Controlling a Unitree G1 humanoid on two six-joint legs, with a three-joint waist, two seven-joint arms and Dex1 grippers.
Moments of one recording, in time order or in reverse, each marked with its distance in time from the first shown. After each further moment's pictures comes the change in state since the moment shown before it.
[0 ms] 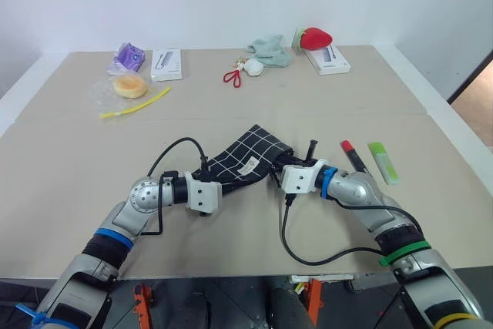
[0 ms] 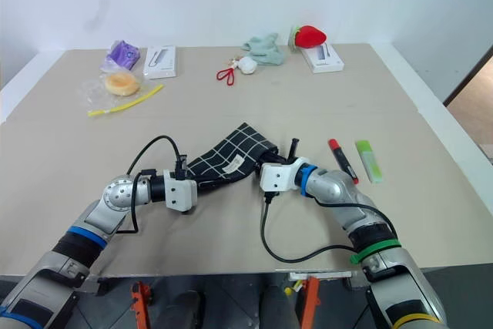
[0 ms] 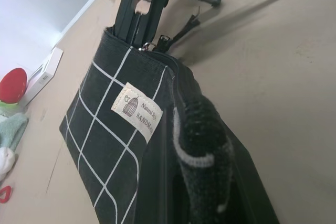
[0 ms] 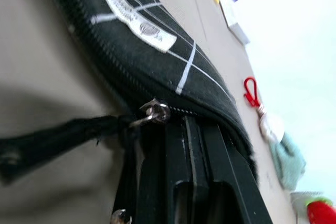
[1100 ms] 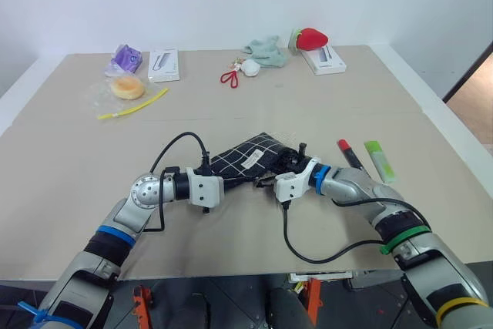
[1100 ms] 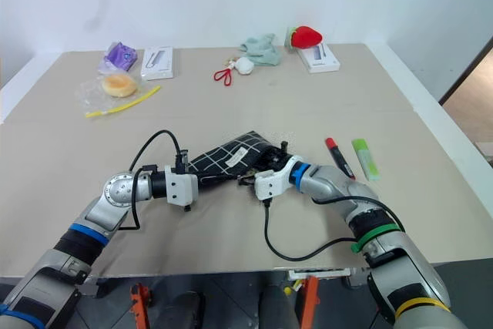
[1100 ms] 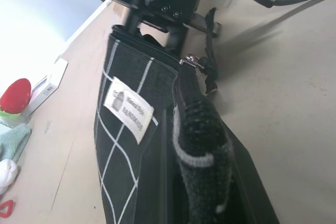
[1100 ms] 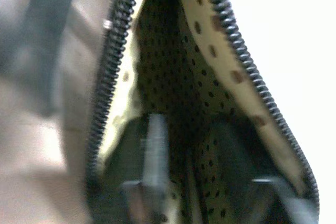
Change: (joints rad) left arm -0.015 -0.007 0.001 -0.032 -0.046 0.044 -0.021; right arm -0.098 -0.049 0.109 0.103 -0.196 -0.136 -0.224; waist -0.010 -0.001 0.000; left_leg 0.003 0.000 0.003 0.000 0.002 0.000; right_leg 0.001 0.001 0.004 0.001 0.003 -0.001
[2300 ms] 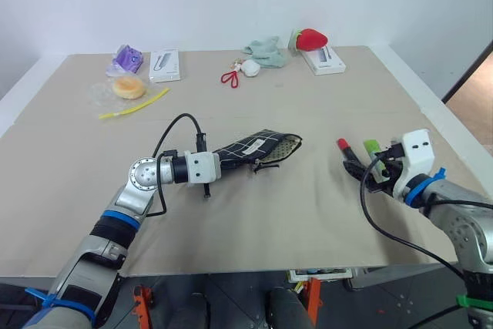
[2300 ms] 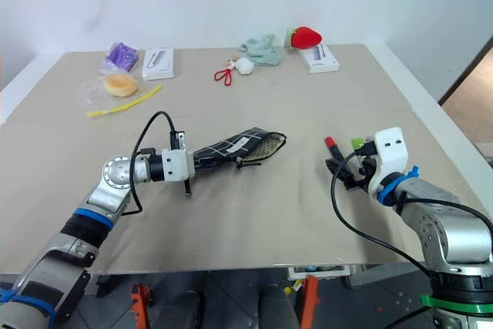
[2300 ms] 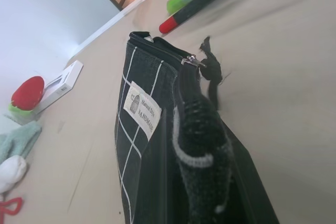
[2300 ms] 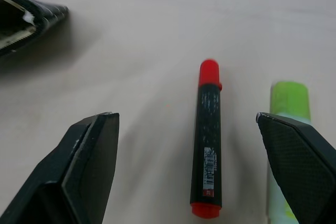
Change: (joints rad) left arm -0.112 -0.037 0.045 0.110 -0.140 0.041 -0.109; right arm 0.447 -0.150 -0.660 -0.759 1.179 1.529 0.181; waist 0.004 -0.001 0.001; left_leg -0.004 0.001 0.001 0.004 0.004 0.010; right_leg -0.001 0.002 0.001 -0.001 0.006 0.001
